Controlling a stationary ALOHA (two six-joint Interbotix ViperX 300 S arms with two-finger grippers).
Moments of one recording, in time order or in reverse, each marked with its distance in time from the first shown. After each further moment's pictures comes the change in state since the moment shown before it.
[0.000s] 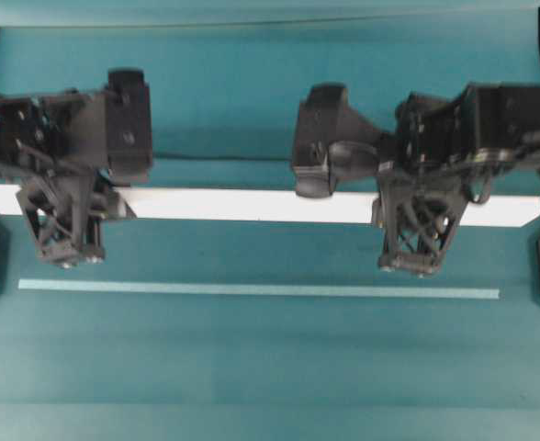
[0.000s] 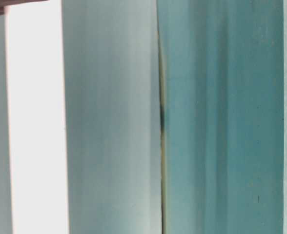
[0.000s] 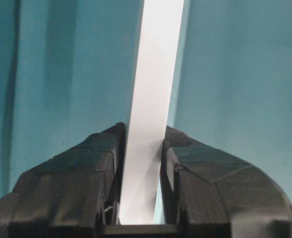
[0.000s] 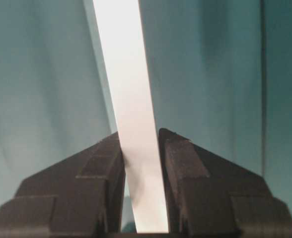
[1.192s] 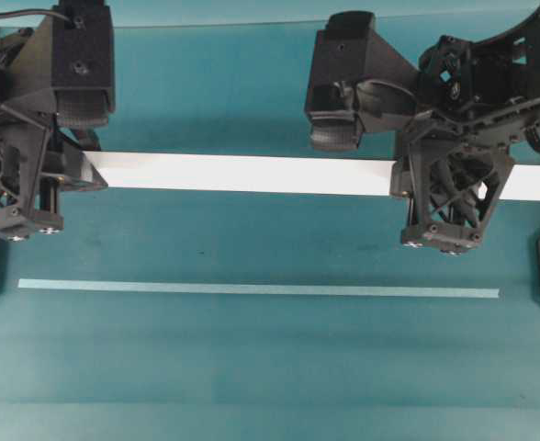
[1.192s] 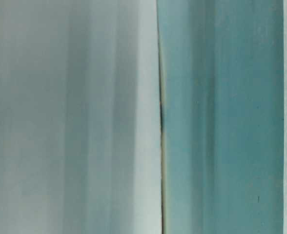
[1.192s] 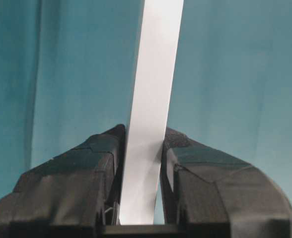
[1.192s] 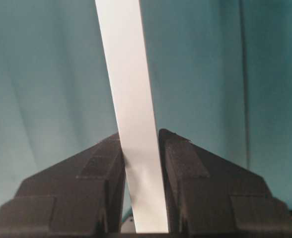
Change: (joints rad) left arm -0.002 0.006 -0.348 -0.002 0.296 0.002; right arm 0.006 0.006 -0.348 0.006 0.244 0.002
